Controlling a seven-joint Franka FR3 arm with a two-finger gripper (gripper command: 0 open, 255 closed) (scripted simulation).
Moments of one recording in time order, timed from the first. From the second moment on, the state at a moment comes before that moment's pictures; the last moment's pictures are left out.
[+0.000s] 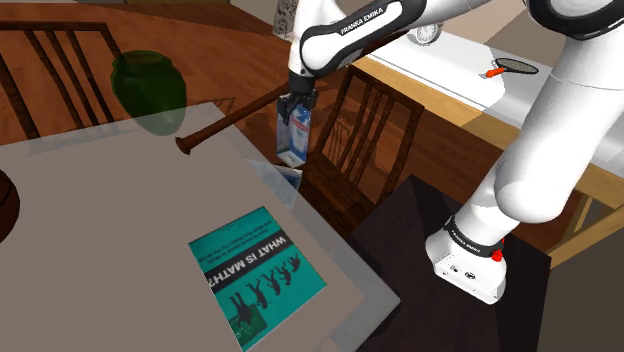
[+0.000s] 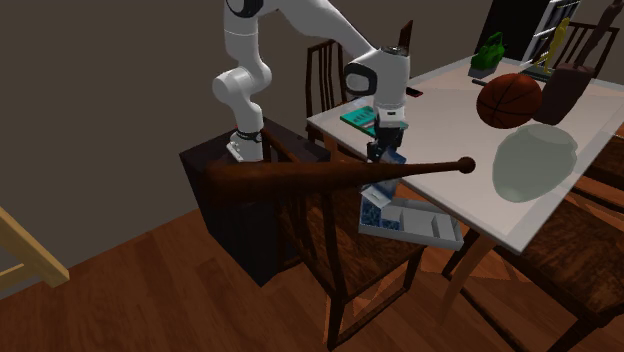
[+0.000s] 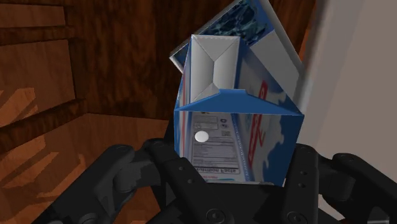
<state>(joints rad) 0.10 0.18 0.07 -2.06 -0.02 2.33 0.31</state>
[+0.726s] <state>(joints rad) 0.22 0.44 0.10 -1.61 -0.07 2.14 0.48</state>
